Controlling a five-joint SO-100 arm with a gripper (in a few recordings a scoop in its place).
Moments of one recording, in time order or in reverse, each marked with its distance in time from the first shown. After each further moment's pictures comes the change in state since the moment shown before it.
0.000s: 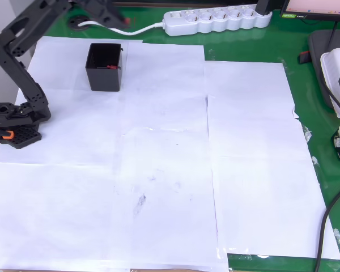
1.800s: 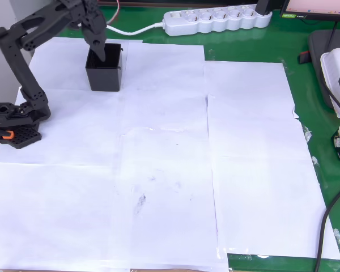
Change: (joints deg) arm 3.6 -0.2 -2.0 8.8 1.9
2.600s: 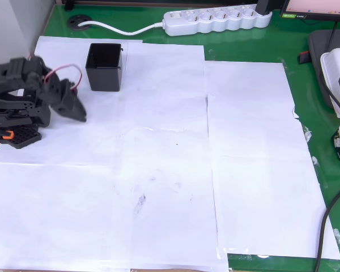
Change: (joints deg) arm 30.0 -76.1 -95.1 -17.9 -23.0
